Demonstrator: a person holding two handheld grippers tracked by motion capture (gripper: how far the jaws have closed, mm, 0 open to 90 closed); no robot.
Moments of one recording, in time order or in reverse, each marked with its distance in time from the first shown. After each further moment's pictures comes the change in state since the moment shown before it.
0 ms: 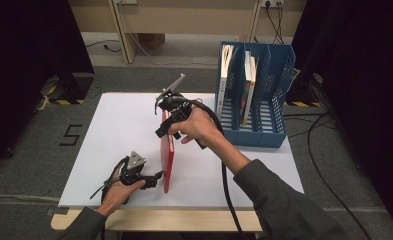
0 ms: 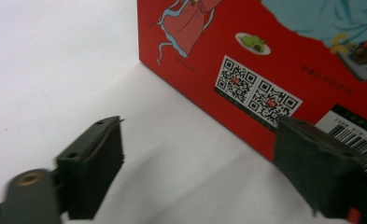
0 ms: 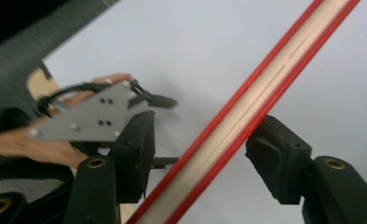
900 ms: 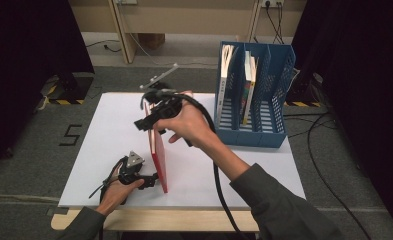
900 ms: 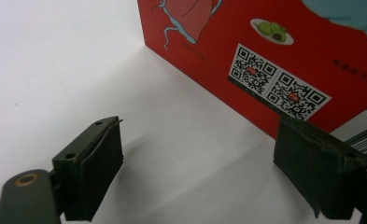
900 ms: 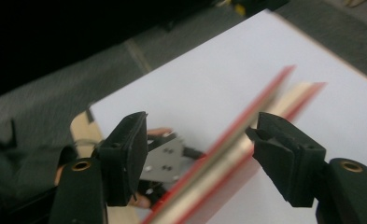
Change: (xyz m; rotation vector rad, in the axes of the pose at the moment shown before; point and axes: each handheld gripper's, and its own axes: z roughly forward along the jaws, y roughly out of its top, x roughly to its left) left arm 0.006 -0.004 0.004 0.050 0.028 -0.025; right arm 0.035 0.017 -0.039 -0.257 0.062 -0.059
